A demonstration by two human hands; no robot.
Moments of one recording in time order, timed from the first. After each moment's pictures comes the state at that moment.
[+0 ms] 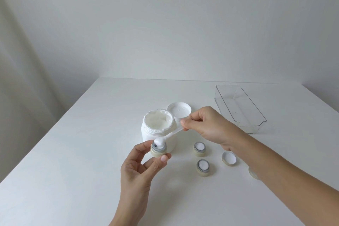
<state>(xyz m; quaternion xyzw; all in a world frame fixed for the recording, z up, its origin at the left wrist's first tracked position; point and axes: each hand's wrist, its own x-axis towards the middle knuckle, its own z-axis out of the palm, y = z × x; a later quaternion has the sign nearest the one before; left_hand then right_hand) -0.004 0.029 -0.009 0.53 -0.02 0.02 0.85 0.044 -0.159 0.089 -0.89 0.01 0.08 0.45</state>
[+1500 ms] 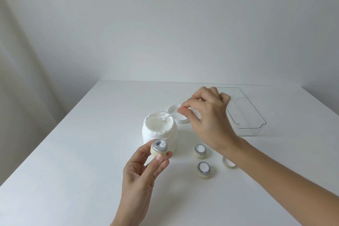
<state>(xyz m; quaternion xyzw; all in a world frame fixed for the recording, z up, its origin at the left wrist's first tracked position) -0.007 0.027 -0.005 0.49 -0.03 -0.01 0.87 0.048 -0.149 0.089 -0.90 -0.15 -0.36 0.22</state>
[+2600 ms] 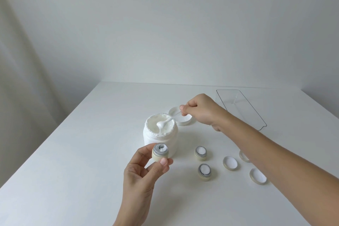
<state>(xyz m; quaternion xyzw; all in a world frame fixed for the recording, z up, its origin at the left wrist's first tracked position) -0.007 0.027 -0.003 0.52 -0.03 0.01 0.85 0.093 -0.155 0.100 -0.92 0.03 0.03 0.40</state>
